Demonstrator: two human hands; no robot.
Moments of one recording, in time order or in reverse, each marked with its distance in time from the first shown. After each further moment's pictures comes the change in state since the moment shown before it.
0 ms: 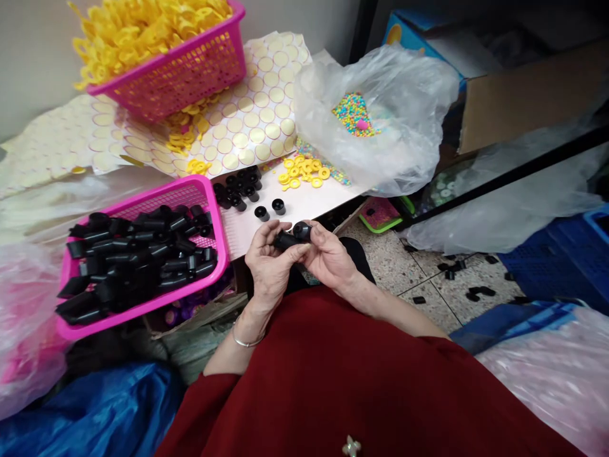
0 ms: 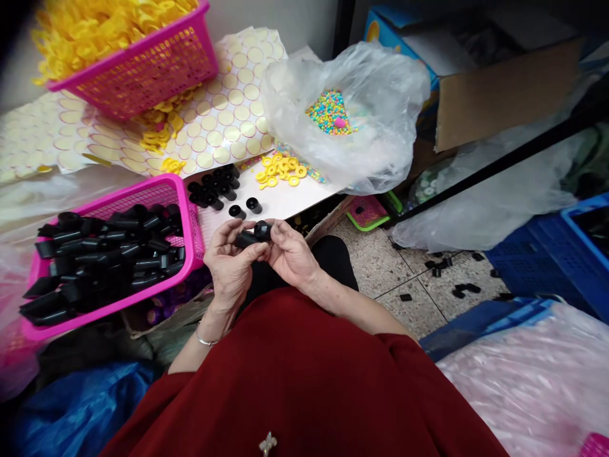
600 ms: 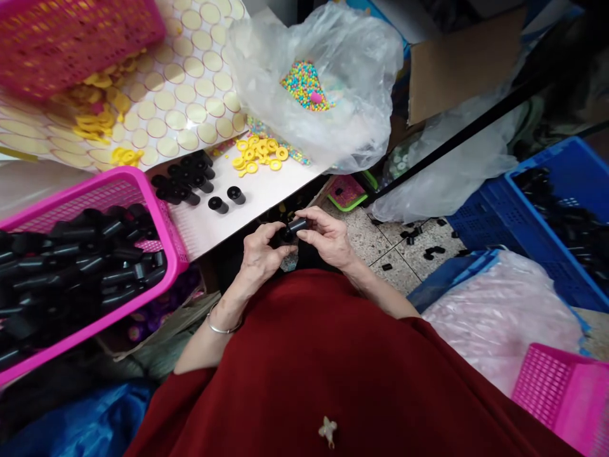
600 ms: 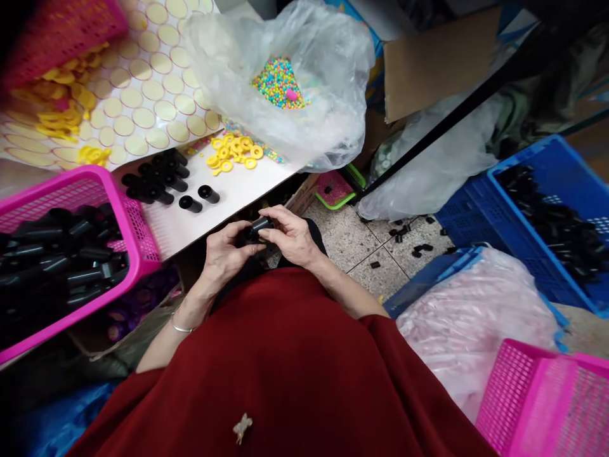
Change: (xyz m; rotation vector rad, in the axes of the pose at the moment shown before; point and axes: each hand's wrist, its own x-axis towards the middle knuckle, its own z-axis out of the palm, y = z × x) left_hand 0.006 -0.053 0.002 0.523 -0.483 0.110; right_hand -0.033 -0.034 -0.066 -0.855 0.085 -0.489
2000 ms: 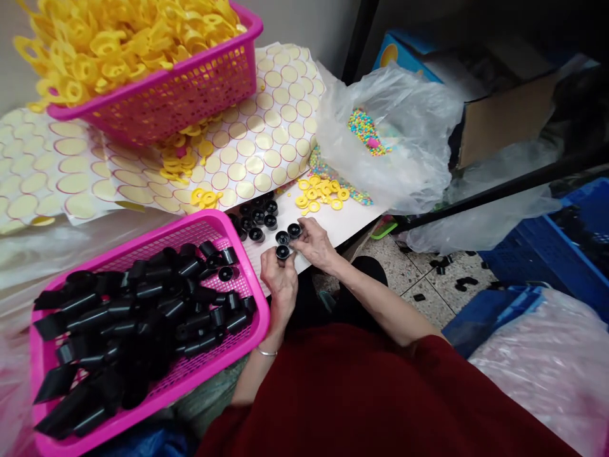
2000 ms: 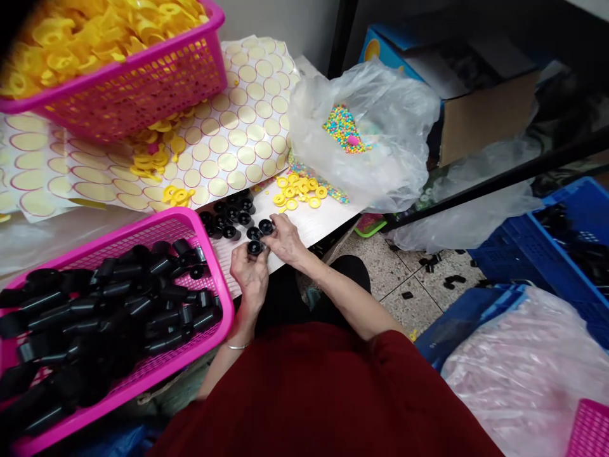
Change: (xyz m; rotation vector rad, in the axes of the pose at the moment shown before) left_hand 0.038 -0.071 -0.066 0.141 0.571 -0.232; right_hand 0.120 0.073 0.130 -0.411 -0.001 0.130
